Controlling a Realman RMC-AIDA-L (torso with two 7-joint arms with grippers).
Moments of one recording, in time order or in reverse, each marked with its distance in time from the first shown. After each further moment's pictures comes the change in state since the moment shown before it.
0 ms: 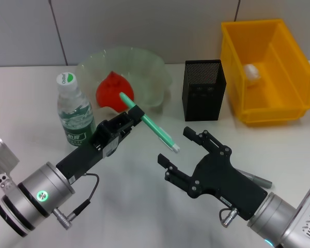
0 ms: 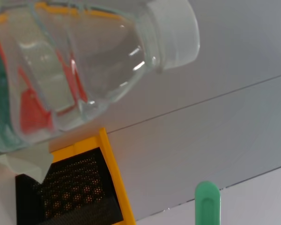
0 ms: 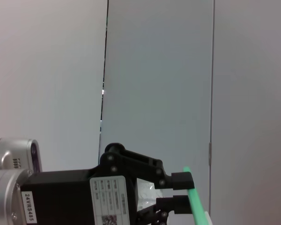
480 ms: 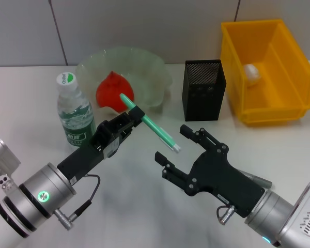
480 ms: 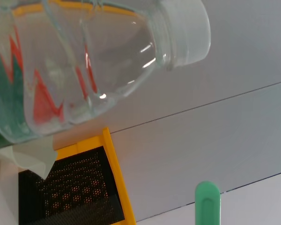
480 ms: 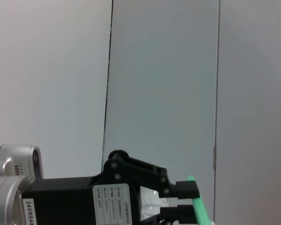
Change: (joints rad) left arm 0.006 0.000 0.036 0.010 -0.042 -0.013 -0.009; right arm 0.017 0.000 0.001 0.004 0.000 0.003 0.000
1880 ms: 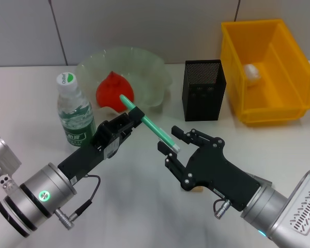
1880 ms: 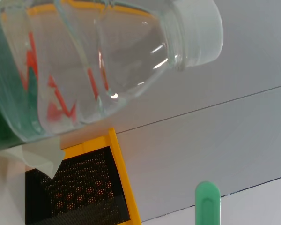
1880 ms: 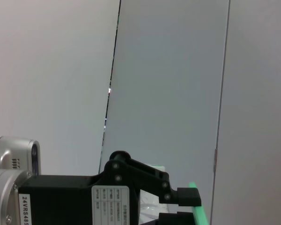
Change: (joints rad) left arm 0.000 0.000 0.001 0.004 -0.001 -0.019 -0.011; right arm 0.019 0.000 0.036 0.000 -0.024 0.027 -0.050
